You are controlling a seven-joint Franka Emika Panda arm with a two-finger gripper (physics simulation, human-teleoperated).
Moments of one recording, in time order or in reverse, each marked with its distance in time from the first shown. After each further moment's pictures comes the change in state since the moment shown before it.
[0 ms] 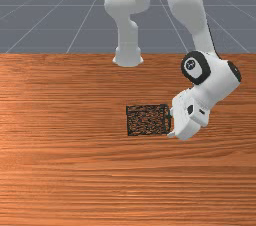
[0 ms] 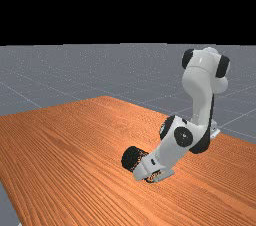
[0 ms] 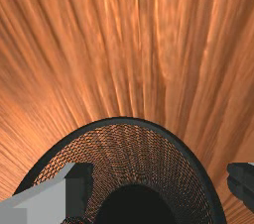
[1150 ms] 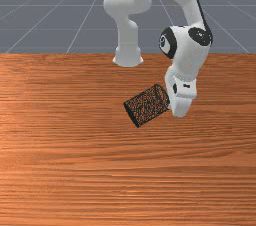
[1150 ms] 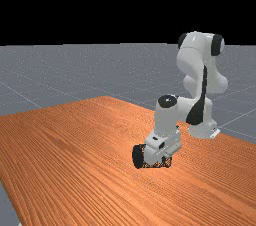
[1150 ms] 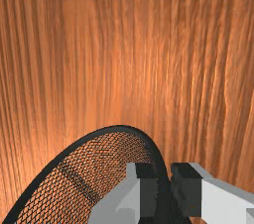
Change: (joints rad) arm -0.176 -0.335 0.145 -0.388 0.317 0.201 -0.413
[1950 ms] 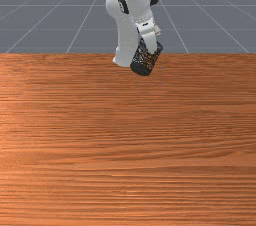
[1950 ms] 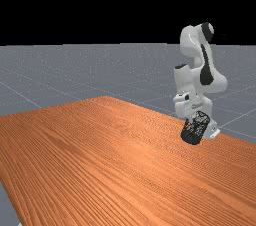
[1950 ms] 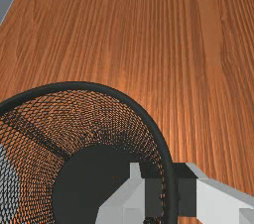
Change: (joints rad) arm 0.346 -1.216 -0.574 -1.124 -0.066 0.261 -0.090
